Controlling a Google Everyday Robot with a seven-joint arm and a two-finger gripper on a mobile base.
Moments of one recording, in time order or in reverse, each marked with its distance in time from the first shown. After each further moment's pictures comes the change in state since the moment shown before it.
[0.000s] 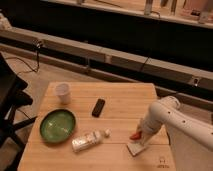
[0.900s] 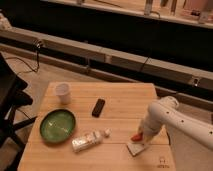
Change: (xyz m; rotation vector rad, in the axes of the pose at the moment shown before) arm 0.007 0.007 0.004 -0.036 0.026 0.047
